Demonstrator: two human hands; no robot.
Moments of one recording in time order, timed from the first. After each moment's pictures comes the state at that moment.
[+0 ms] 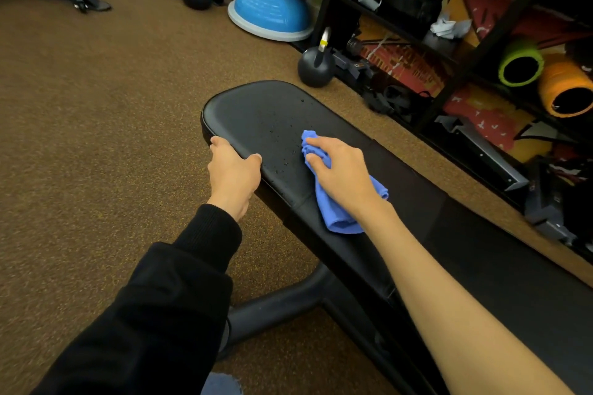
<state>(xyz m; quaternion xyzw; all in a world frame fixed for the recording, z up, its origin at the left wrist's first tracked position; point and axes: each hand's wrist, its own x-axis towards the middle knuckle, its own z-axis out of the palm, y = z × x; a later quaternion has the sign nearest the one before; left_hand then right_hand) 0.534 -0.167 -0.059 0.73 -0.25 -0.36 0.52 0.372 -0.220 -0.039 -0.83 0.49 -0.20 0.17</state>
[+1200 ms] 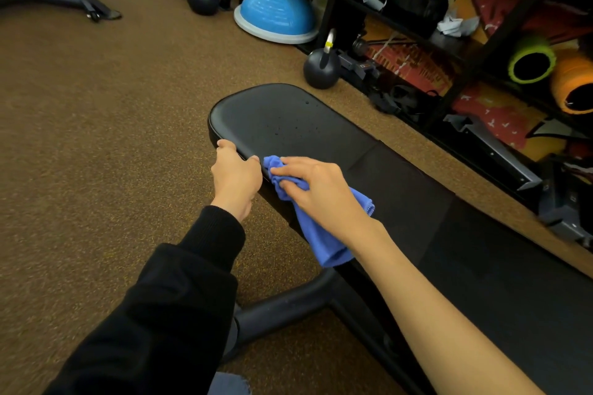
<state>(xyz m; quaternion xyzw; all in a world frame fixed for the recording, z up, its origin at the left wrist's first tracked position) 0.535 -0.167 -0.060 0.76 -0.24 -0.34 0.51 0.395 -0.184 -0.042 -0.88 0.38 -0.19 0.19</state>
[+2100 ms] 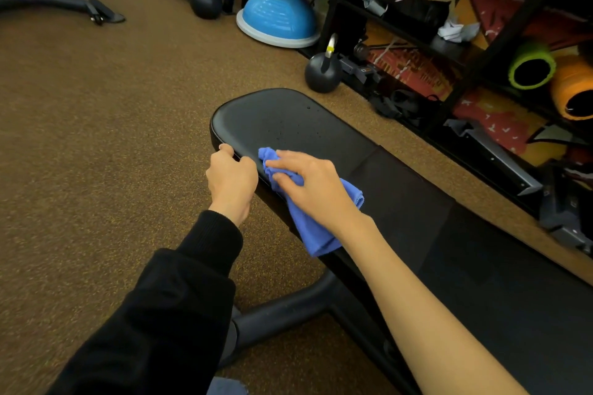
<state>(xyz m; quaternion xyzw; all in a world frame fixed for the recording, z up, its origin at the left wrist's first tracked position) 0.538 -0.162 -0.056 0.74 -0.22 -0.31 0.55 0.407 -0.192 -0.041 -0.87 0.37 -0.23 0.21</state>
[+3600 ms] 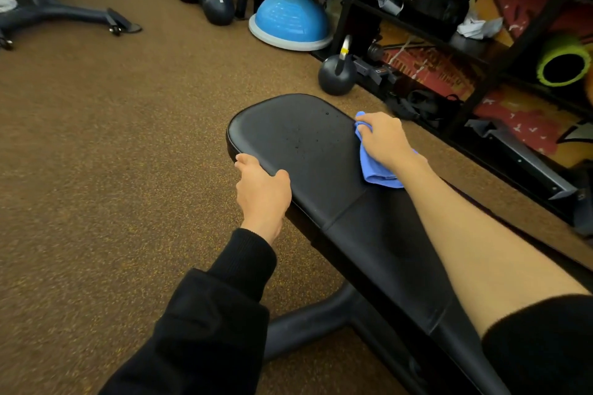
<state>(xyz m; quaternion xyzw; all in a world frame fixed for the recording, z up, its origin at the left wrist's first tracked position) 0.529 -0.171 -0.060 0.76 -0.26 -0.33 0.49 0.373 -0.340 -0.040 -0.81 0.56 -0.15 0.10</state>
